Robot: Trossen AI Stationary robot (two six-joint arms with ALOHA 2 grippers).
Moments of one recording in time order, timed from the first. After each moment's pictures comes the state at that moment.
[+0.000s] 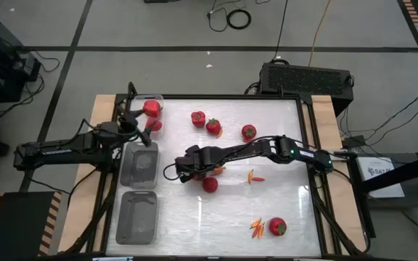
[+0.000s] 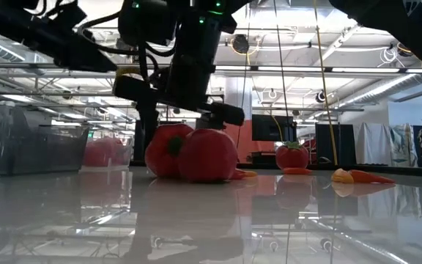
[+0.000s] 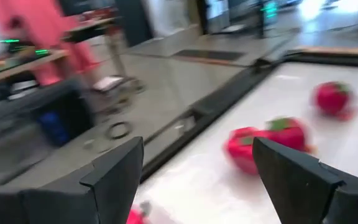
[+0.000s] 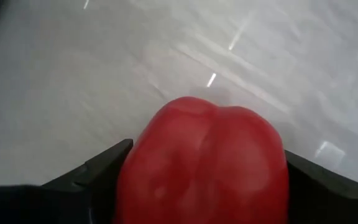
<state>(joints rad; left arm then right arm) 0.18 0.44 0.35 -0.12 -0.62 0.08 0.08 2.42 2.12 -0.98 0.20 1.14</state>
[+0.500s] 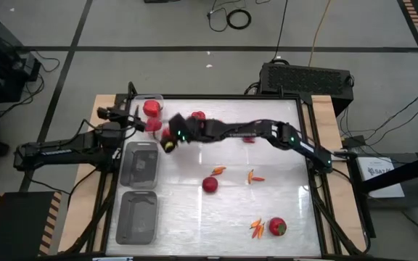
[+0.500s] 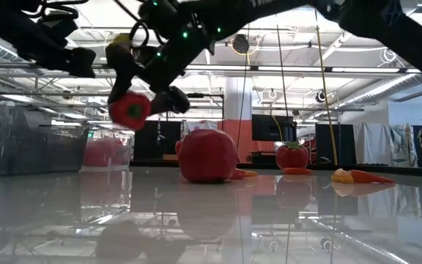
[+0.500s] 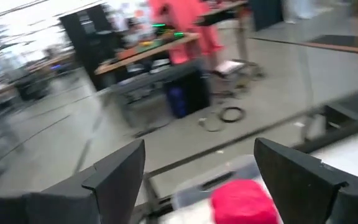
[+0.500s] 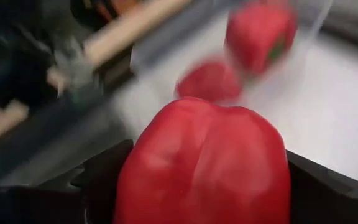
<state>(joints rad) 0.20 0.44 0.35 -0.18 -1.17 0.02 -0.13 2.39 2.12 -0.34 0.21 0.56</state>
